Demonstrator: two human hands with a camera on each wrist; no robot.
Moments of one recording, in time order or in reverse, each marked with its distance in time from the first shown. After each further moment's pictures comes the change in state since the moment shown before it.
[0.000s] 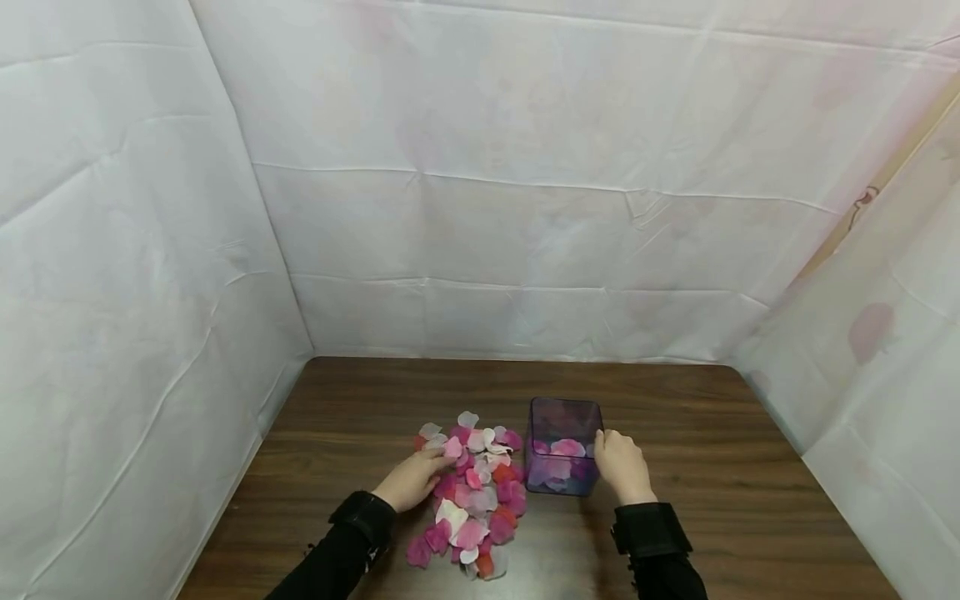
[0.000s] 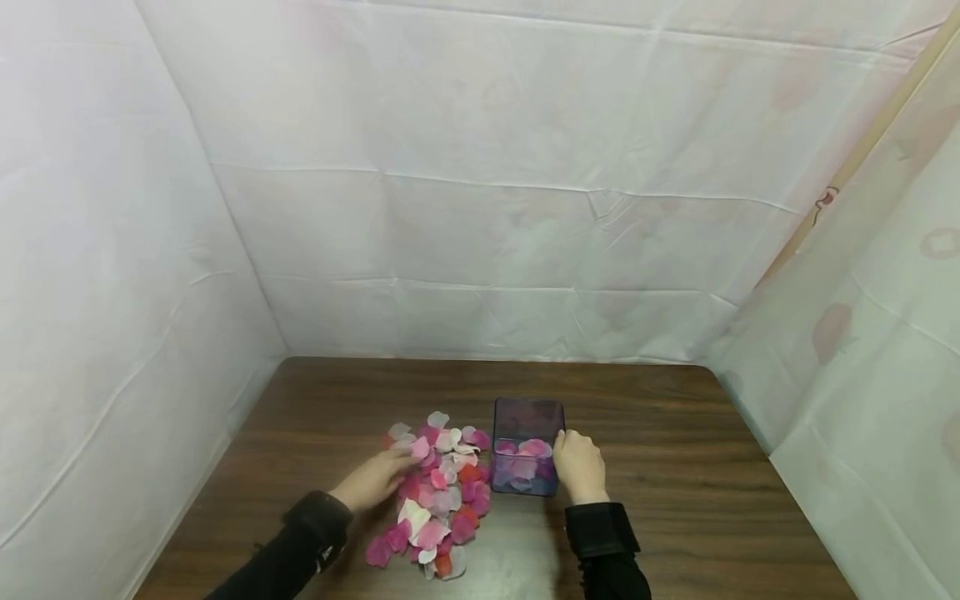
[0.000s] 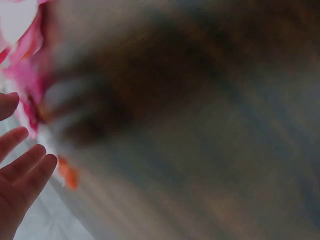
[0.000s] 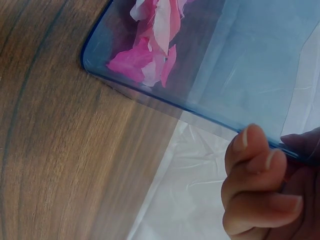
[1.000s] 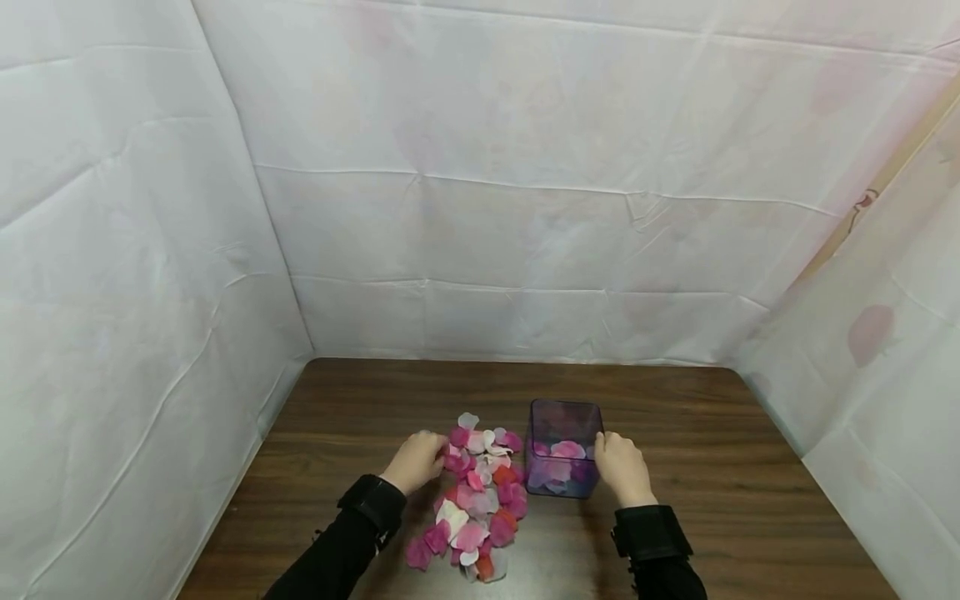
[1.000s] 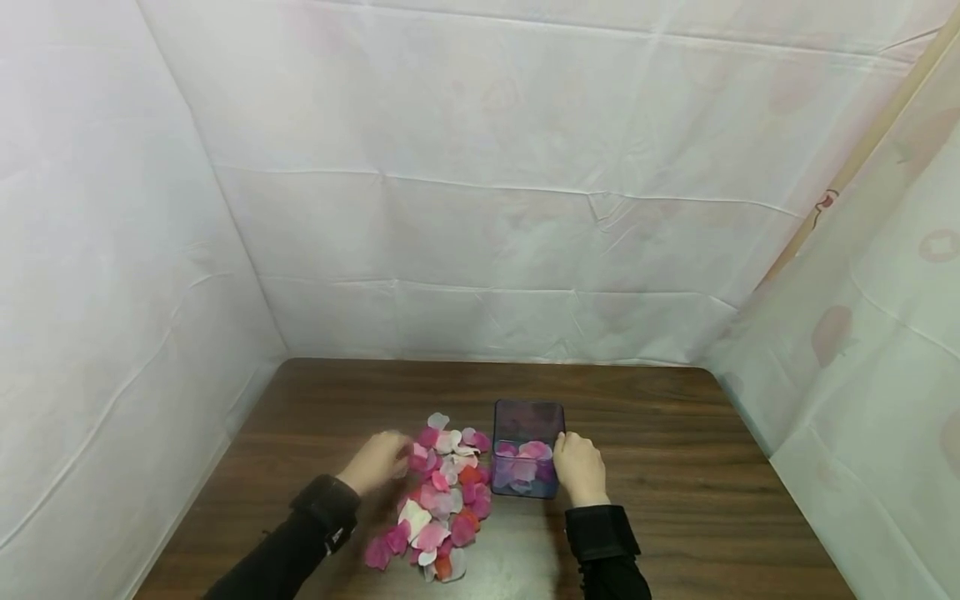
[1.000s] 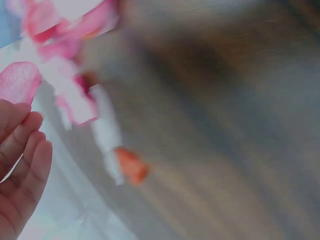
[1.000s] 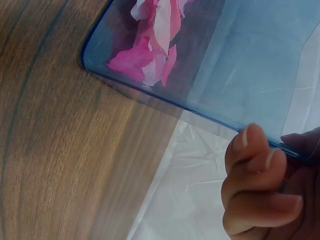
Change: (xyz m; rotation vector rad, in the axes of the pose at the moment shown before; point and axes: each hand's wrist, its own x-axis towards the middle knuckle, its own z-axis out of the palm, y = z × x) left_hand 0.029 0.009 -0.019 -0.022 0.154 -0.092; right_hand 0.001 0.001 0.000 -0.007 0.016 -0.005
